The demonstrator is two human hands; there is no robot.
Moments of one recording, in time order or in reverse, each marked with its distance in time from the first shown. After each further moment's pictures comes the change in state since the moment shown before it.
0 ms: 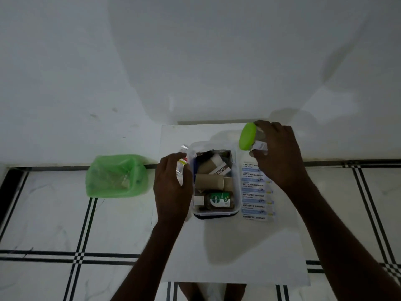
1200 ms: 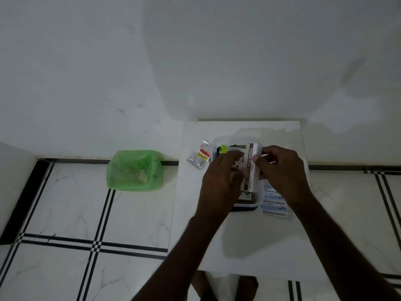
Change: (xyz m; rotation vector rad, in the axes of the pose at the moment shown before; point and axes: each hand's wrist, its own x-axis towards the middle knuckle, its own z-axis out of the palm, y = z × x) left_hand -0.016 0.040 0.001 -0.118 -0.361 0.073; right_hand -0.045 -0.051 0.011 0.470 -0.124 0.373
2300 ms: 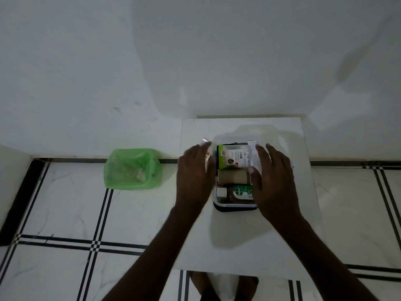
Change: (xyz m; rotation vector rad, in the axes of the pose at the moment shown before) left_hand 0.016 -0.063 -0.019 0.337 0.140 0.042; right_hand -0.025 0.030 0.036 -0.474 0.134 -0.349
